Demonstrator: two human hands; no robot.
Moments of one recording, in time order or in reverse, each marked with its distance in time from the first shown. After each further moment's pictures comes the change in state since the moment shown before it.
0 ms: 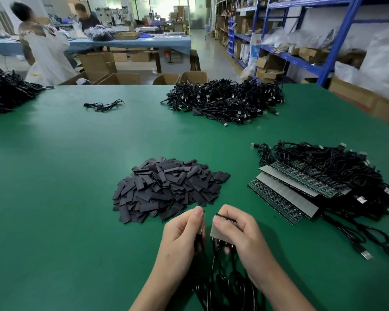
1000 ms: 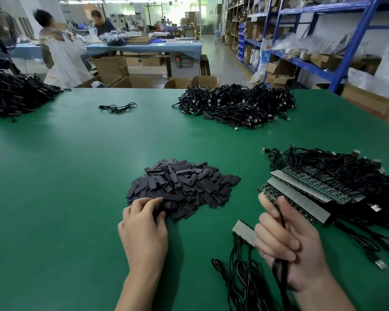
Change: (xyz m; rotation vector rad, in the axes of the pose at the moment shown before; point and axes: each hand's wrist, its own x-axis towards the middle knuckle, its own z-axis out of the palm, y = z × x) left_hand 0.010 -0.013 -0.062 0.984 0.561 -0.090; right_hand -0.002 -0.023 -0.032 1.121 -0.484 0.028
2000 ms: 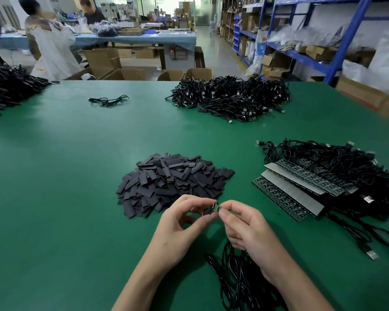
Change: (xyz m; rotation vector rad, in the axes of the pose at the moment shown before) left_hand -0.015 0.034 0.009 -0.869 -0.588 0.273; right_hand 0.010 0.029 -0.011 -1.045 0.464 0.059
